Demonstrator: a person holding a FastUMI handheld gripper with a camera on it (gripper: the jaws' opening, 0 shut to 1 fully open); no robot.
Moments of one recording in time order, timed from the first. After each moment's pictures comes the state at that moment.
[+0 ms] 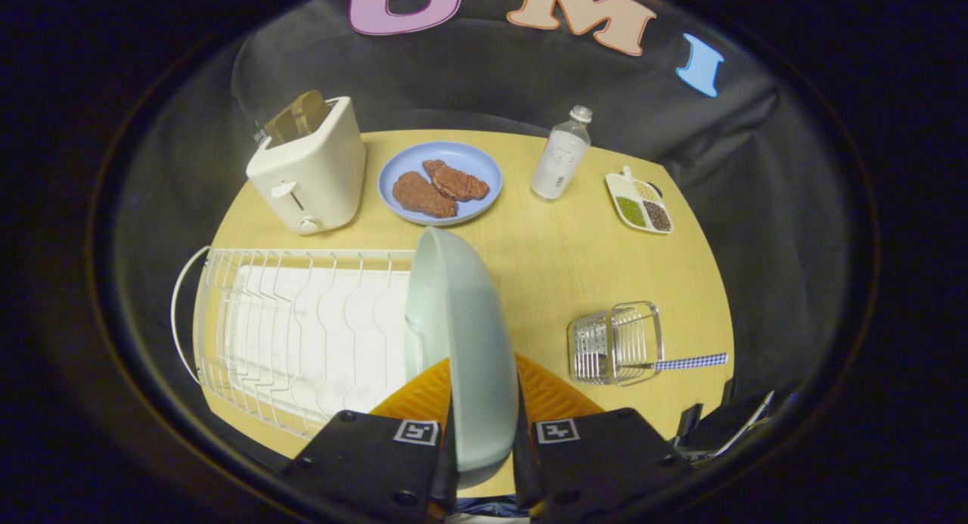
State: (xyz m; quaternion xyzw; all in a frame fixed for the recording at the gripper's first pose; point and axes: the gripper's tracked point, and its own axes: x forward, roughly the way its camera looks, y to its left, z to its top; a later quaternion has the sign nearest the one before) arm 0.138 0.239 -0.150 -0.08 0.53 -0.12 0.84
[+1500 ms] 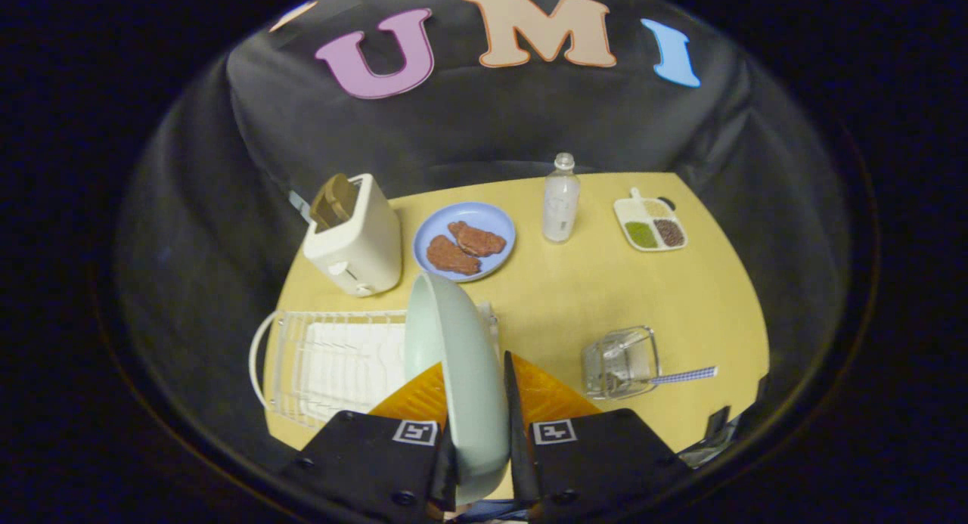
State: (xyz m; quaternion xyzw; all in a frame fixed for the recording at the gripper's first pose) arm 0.143 0.247 -0.072 0.10 0.47 -0.04 0.87
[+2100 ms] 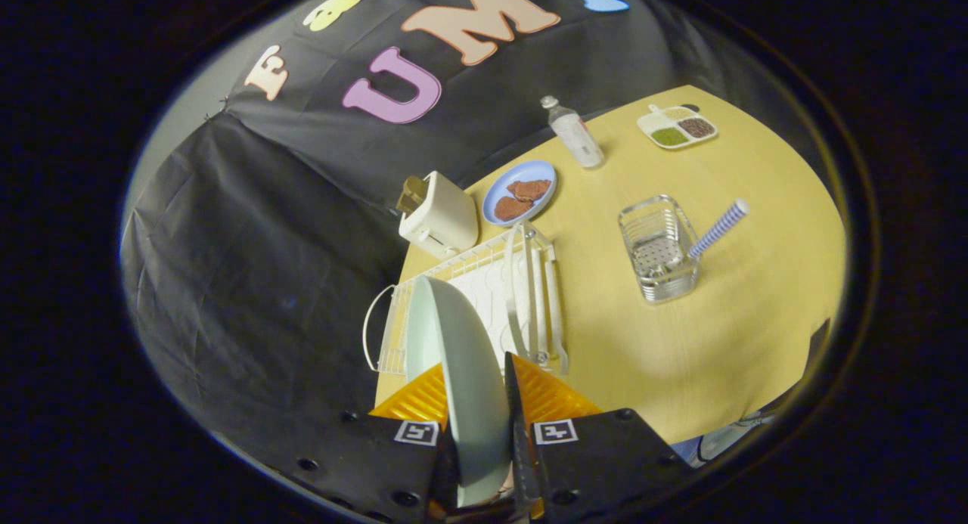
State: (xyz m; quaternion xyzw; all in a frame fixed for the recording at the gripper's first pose) arm 0.000 0.202 -0.098 0.29 0.43 0.09 0.85
